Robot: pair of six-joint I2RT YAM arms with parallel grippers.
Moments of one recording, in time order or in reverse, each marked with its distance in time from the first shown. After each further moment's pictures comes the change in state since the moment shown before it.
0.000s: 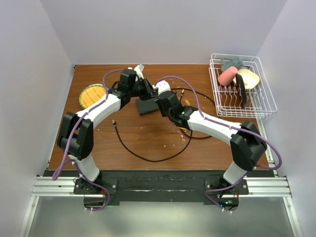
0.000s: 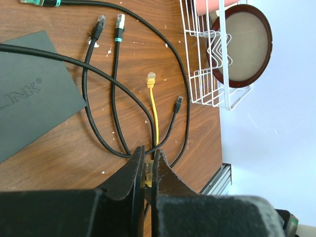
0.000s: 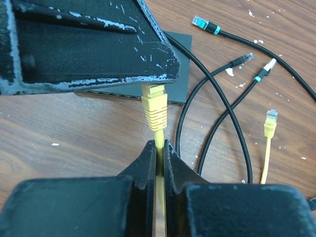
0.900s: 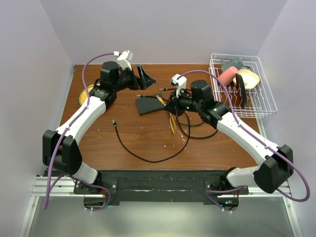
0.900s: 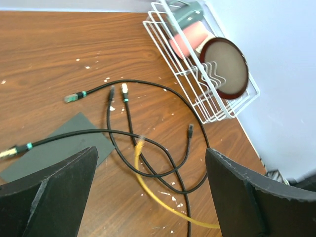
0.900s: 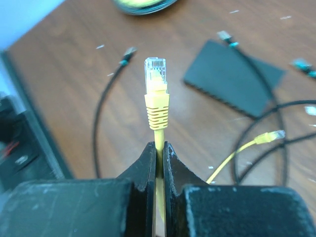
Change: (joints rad) left arm 0.087 -0.229 -0.010 0.029 0.006 0.337; right arm -0.190 -0.341 -0.044 -0.139 -0.757 -0.050
